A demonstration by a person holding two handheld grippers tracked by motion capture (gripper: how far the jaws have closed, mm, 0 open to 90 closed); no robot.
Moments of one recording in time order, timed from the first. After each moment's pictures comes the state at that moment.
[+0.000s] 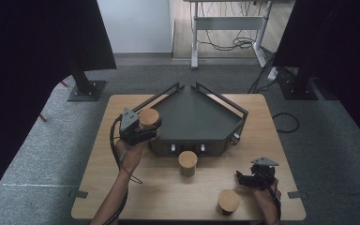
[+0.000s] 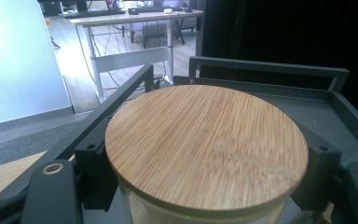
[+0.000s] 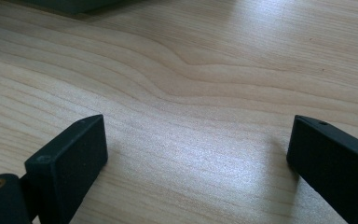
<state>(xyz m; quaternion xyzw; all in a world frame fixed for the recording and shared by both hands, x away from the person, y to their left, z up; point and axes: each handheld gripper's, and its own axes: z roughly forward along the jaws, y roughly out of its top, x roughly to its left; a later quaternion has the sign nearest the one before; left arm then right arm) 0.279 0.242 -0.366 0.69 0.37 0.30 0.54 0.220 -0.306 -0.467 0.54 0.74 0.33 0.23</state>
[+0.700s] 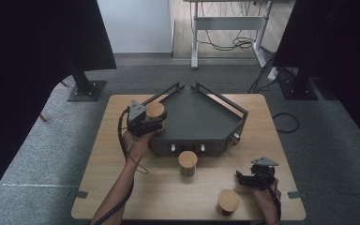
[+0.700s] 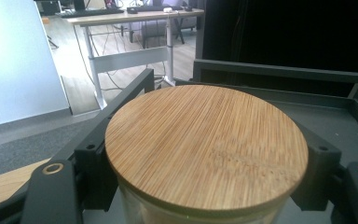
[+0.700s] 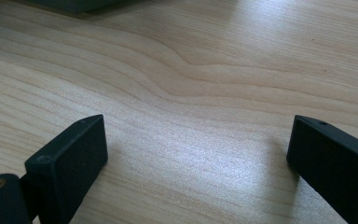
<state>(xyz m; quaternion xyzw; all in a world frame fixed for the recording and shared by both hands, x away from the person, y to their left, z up) 0.313 0.229 -0.372 0.69 0.37 0.30 0.54 0.220 -0.306 -0.467 0.53 0.74 0.33 0.23</state>
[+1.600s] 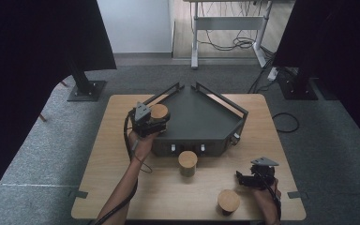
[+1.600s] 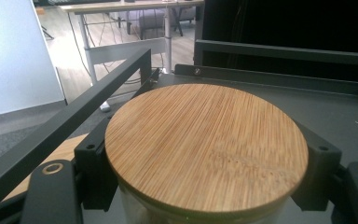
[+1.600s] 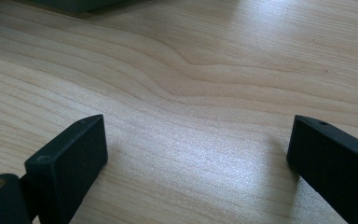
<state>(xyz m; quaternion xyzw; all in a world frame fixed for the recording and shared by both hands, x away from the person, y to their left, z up) 0.329 0.224 -0.392 0.70 0.37 0.29 0.54 0.220 -0.306 -0.467 0.53 0.75 0.33 0.23</state>
